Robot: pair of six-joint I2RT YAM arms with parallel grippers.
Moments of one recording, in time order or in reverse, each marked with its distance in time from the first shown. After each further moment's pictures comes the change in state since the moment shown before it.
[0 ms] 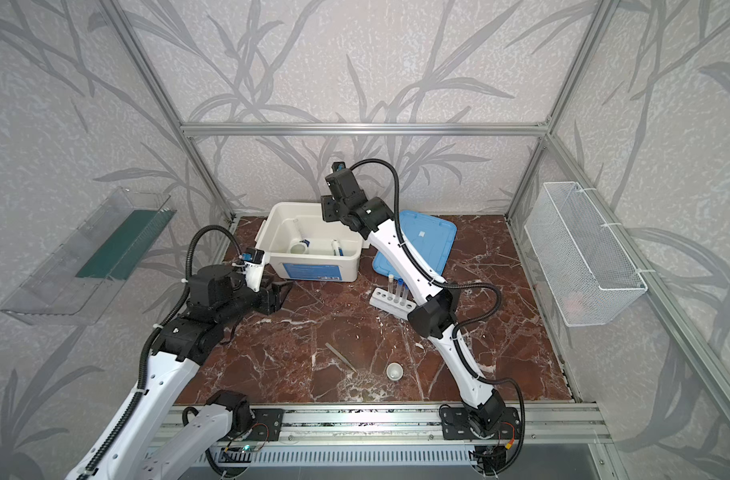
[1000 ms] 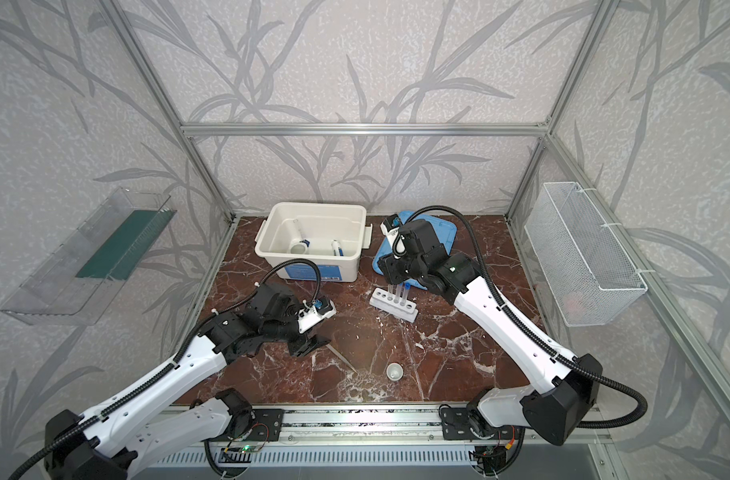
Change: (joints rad) left arm -0.453 0.187 -0.057 -0.151 0.063 0.427; right arm -0.080 -1.057 -1.439 0.203 -0.184 -0.205
